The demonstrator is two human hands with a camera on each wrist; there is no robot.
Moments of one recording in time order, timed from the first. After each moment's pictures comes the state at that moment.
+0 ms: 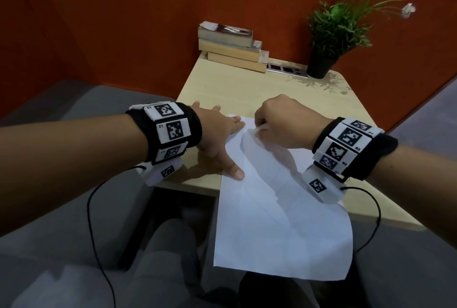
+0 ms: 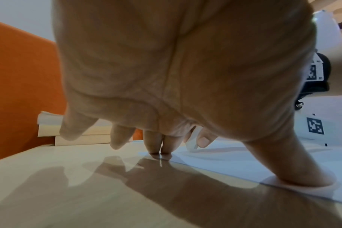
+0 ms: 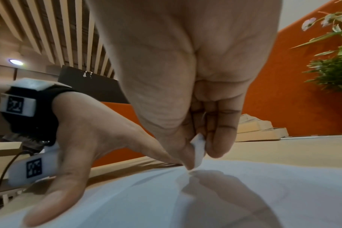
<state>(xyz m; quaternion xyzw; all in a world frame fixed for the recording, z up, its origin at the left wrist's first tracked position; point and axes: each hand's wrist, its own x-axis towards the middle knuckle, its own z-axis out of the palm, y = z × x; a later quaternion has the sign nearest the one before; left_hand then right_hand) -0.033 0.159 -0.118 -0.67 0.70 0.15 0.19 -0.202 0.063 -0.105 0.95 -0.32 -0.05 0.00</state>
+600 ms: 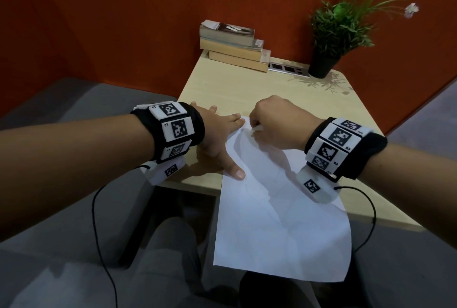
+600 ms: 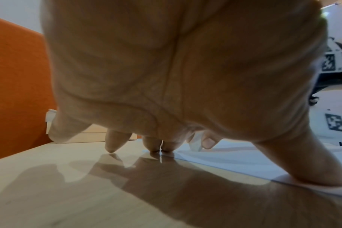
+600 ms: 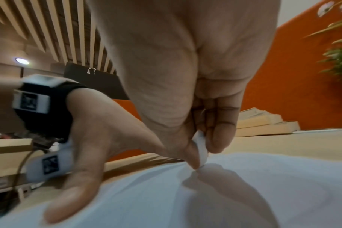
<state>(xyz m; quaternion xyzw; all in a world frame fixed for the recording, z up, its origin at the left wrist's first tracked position) -0.033 0.158 -0.120 -0.69 0.68 0.18 0.20 -0.190 0.070 -0.108 0.95 -0.31 -0.06 0.02</state>
